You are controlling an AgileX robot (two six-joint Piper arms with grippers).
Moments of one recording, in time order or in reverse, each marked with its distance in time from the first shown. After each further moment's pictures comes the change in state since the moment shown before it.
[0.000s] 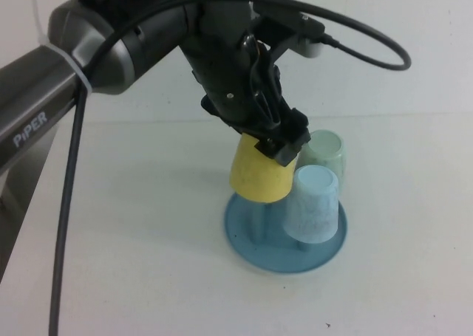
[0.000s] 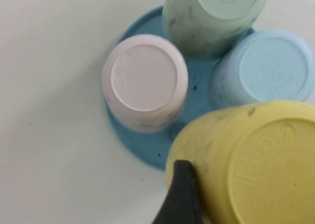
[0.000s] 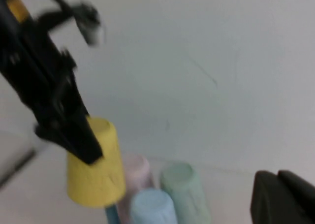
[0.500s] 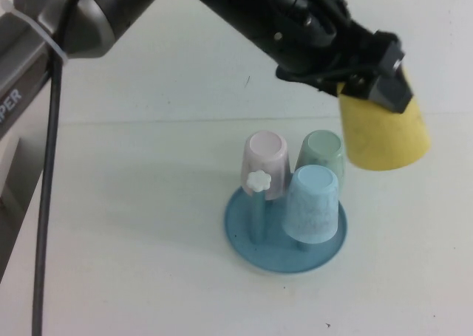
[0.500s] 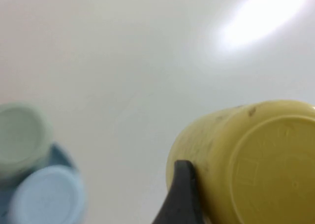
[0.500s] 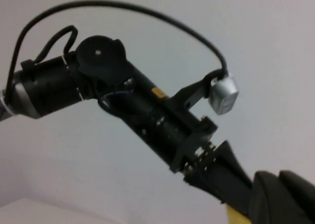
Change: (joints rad) right arm 0.000 0.000 -0.088 0.626 0.176 -0.390; left arm 0.000 0.000 -0.191 -0.437 0.000 -0.020
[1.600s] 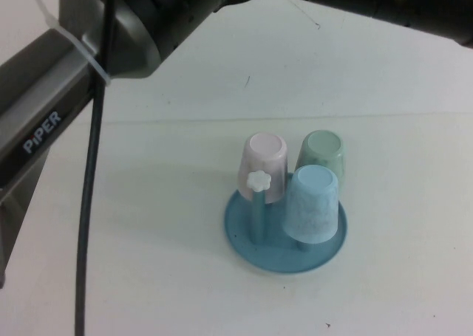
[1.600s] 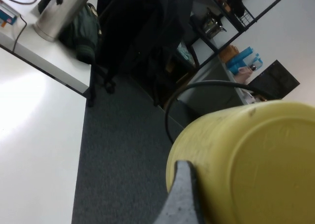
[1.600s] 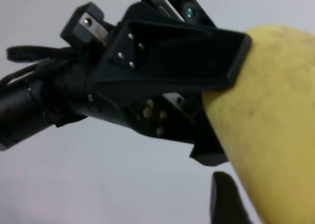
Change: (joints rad) right arm 0.000 0.000 0.000 0.006 -0.070 0.071; left arm -0.109 0.015 -0.031 -0.787 -0.075 0.226
